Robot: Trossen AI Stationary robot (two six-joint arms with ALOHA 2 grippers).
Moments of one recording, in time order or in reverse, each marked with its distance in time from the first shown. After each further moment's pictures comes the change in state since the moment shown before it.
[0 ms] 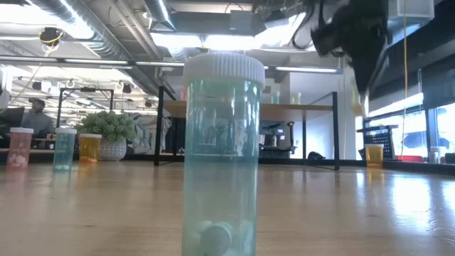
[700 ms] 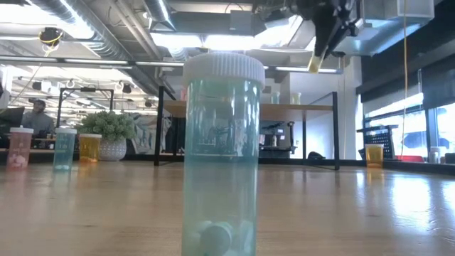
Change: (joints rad) left arm 0.107 0.000 0.000 0.053 0.000 0.050; right arm -0.282 0.000 0.363 -0.145 0.240 -0.202
